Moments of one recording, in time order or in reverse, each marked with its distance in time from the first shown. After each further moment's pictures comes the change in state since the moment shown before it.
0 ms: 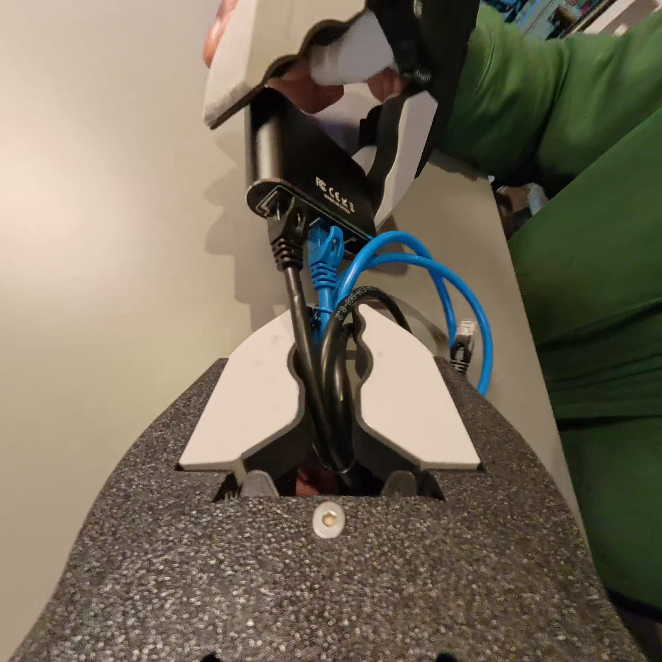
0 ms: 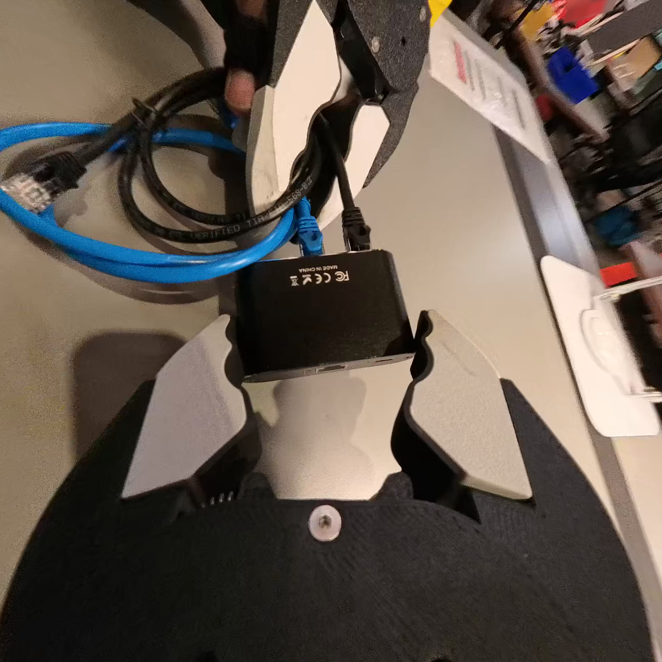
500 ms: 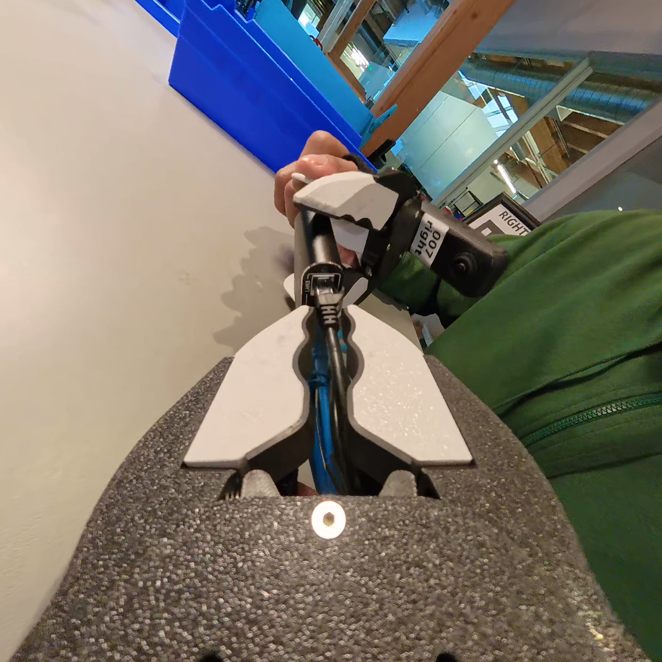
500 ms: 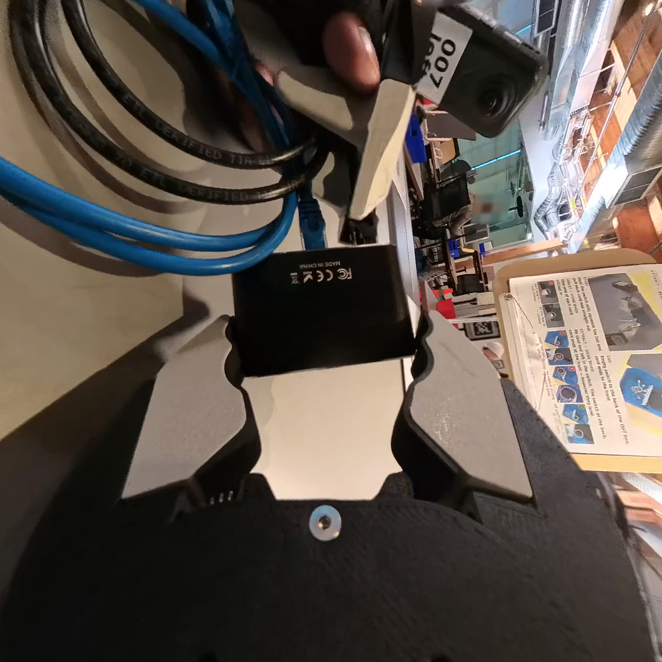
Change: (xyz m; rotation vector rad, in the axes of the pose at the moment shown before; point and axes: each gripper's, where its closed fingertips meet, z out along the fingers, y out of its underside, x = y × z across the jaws) left arm -0.007 -0.044 -0.027 0.380 0.187 -0.240; right arm 0.023 -0.011 0.011 -0.074 0.381 -0.450
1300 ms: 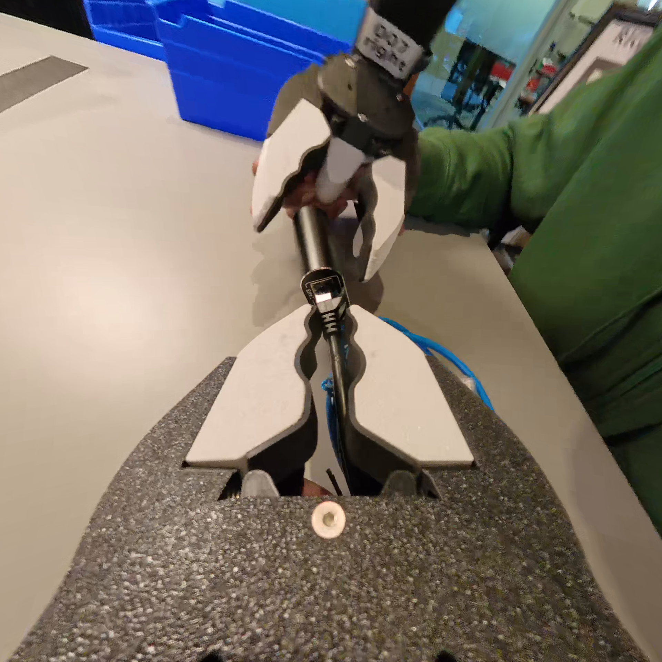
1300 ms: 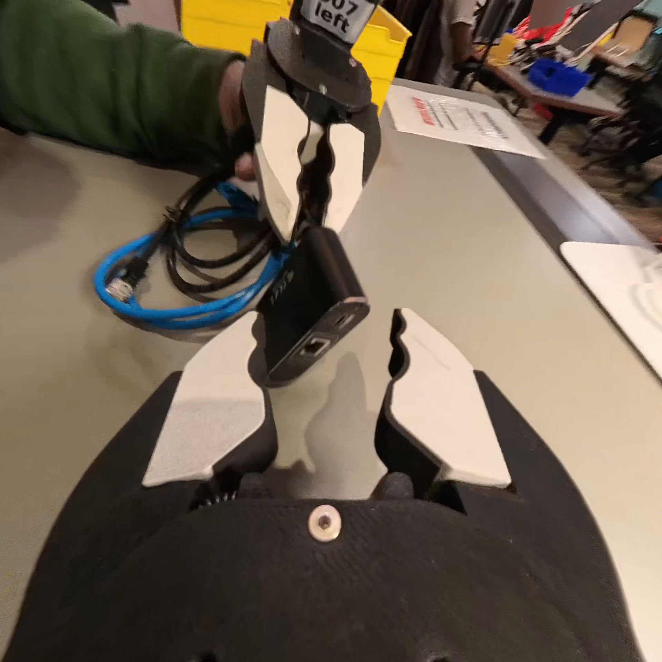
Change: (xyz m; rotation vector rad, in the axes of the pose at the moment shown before) left arm -0.002 0.008 -0.005 -0.140 -0.149 0.432; right arm 0.004 -0.007 -0.016 0.210 -0.376 0.774
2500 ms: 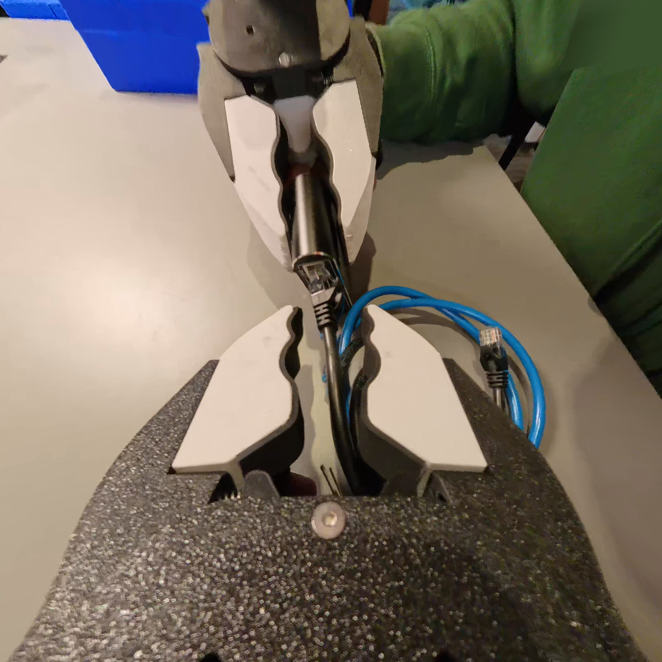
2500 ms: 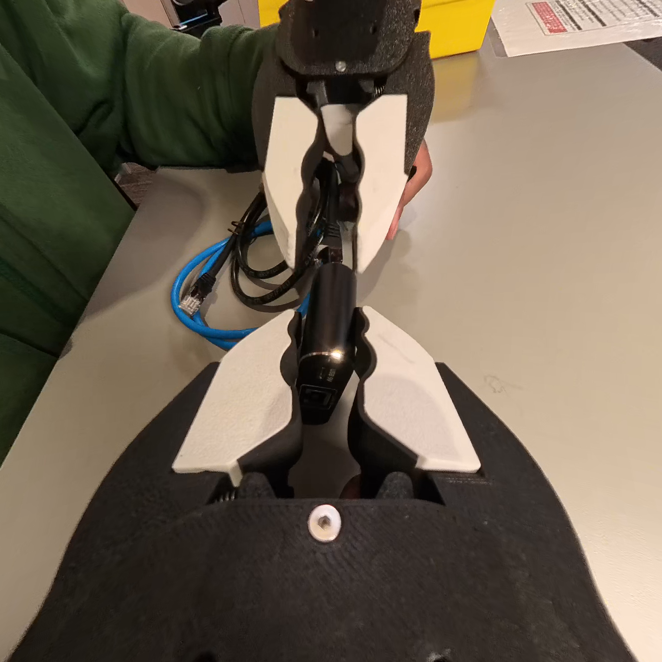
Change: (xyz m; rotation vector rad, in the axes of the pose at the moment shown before) left arm 0.022 0.021 0.013 -0.166 0.019 0.211; right arm -0.038 0.004 0.007 -0.066 -0.285 0.224
